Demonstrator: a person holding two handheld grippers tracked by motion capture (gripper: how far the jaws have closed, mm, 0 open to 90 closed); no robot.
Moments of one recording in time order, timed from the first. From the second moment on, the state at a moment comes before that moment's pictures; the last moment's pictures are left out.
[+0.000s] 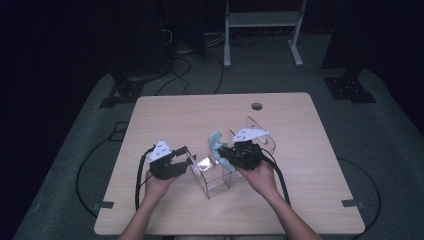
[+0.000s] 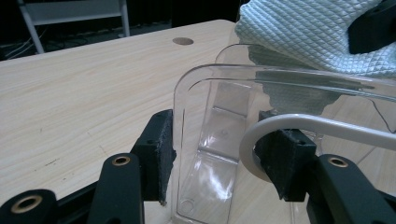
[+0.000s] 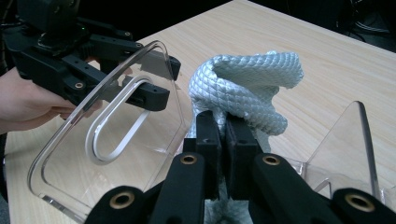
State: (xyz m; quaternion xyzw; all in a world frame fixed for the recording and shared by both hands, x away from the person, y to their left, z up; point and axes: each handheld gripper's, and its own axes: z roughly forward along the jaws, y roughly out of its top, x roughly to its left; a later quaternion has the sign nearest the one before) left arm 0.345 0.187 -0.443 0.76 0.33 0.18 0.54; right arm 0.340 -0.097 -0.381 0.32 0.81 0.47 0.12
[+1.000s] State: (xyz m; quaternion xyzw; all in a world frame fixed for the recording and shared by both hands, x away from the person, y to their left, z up) left arm 0.345 0.184 -0.442 0.76 0.33 0.18 0.53; right arm 0.367 -0.072 -0.371 0.32 0.84 0.43 0.14
